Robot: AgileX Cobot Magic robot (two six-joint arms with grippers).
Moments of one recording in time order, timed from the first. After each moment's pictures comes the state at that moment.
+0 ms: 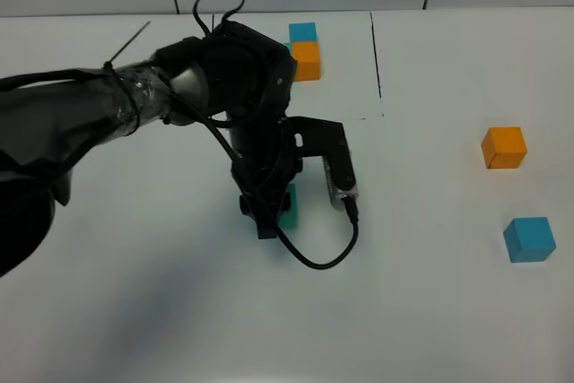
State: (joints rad) left arm -0.68 2.20 -1.61 0.00 1.01 0.81; right arm -0.02 0.05 -0.50 0.05 1.06 -0.04
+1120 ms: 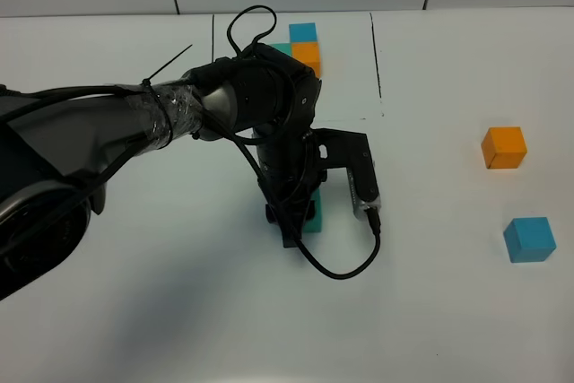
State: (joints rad) left arm -0.71 2.26 -1.63 -0.03 0.92 0.81; right arm -0.02 0.05 -0.50 0.05 1.06 -0.04
